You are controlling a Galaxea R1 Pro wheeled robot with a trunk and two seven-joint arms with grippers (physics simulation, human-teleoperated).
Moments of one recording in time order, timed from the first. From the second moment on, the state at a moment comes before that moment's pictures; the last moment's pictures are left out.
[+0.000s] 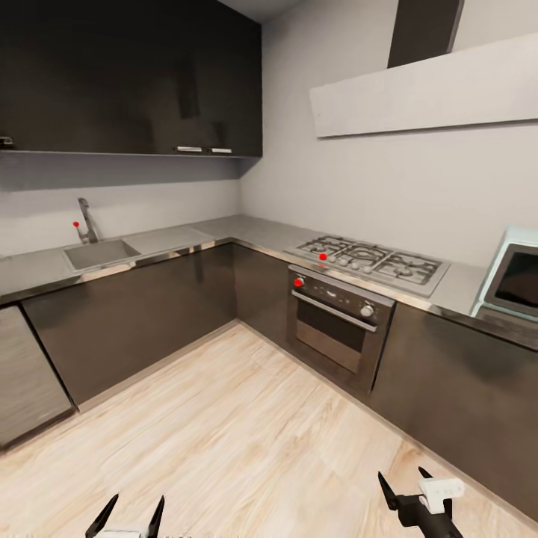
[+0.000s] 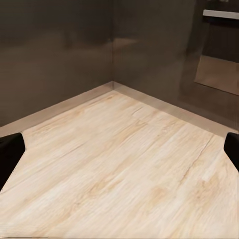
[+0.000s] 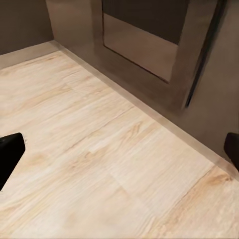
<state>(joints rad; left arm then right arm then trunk) 0.20 0.04 0.10 -1.13 0.08 -0.54 -0.16 0.05 -0.09 -0.20 -1.13 0.01 -0.21 0.28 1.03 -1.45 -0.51</state>
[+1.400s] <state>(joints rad) 0.20 0.05 0.10 -1.14 0.08 -0.54 -0.16 0.05 -0.09 -0.19 -1.12 0.01 -0.21 0.28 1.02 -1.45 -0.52</state>
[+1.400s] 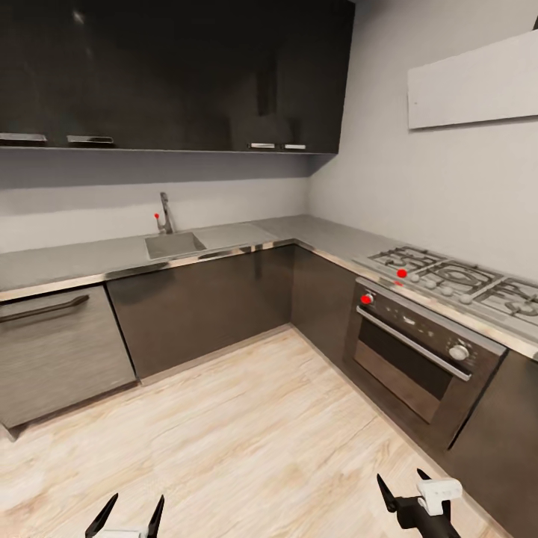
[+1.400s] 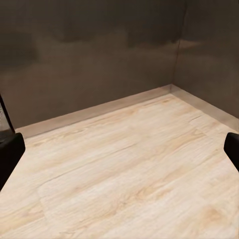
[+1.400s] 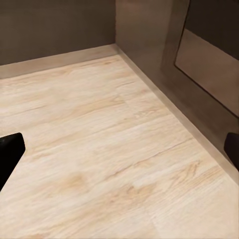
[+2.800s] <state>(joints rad) 0.20 0.05 0.10 -1.14 0.08 -0.54 -0.16 0.05 -0.09 -0.17 -1.12 0.01 -0.21 0.26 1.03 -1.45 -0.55</state>
